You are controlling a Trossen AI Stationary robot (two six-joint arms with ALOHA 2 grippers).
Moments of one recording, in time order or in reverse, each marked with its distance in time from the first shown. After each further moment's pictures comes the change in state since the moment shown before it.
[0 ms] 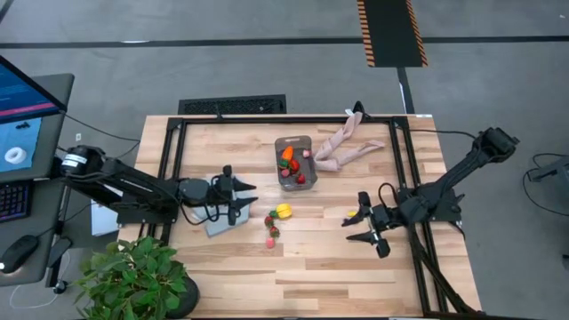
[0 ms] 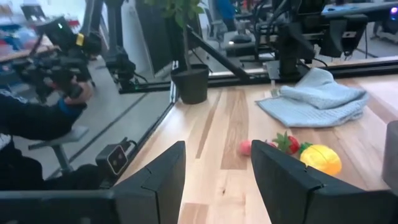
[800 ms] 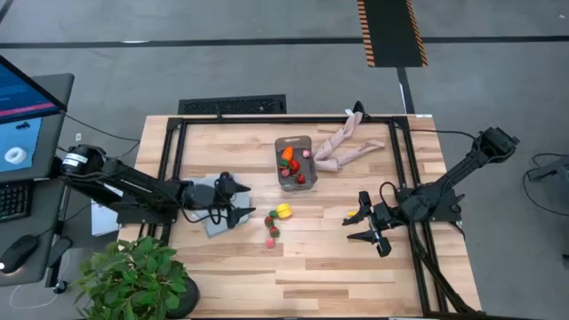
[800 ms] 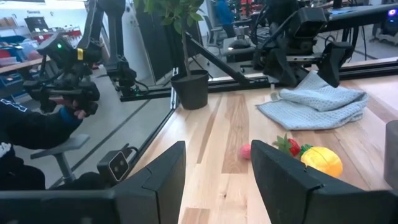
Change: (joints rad) left arm -0.033 0.002 0.000 -0.233 -0.038 -0.196; right arm 0.000 0.000 -0.030 0.062 0.000 0.013
